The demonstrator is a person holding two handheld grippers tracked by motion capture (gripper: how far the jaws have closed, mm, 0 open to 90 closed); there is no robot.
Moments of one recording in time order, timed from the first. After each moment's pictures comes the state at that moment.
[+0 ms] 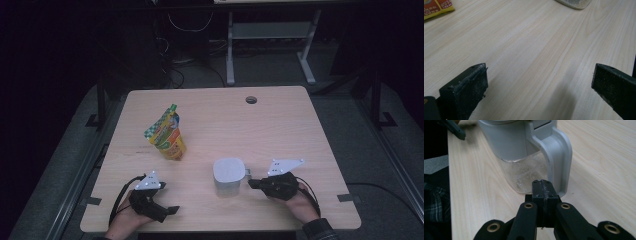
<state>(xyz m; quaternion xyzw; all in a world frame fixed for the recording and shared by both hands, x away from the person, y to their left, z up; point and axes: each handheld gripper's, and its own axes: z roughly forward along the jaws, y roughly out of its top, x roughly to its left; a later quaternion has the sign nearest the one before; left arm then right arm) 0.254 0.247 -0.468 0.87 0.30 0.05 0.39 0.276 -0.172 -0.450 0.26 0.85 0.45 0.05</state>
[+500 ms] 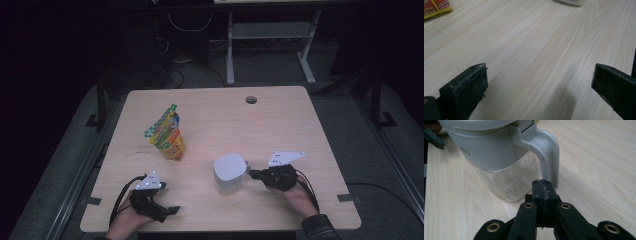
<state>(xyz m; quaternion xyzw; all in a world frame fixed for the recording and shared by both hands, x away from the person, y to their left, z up) 0.254 0.245 -0.468 0.87 0.30 0.05 0.39 0.299 -0.176 -0.451 0.28 0.84 0.46 0.07</state>
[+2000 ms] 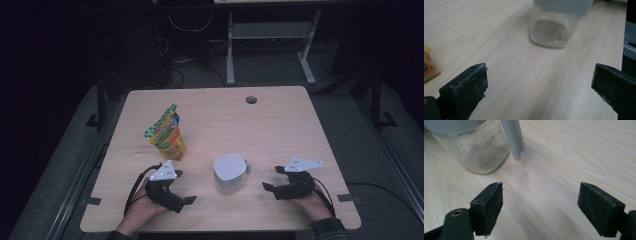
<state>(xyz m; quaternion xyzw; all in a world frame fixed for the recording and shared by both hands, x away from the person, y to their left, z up) 0.272 0.196 -0.437 0.87 0.24 0.07 0.43 0.278 -0.217 -0.465 0.36 0.82 0.43 0.12</state>
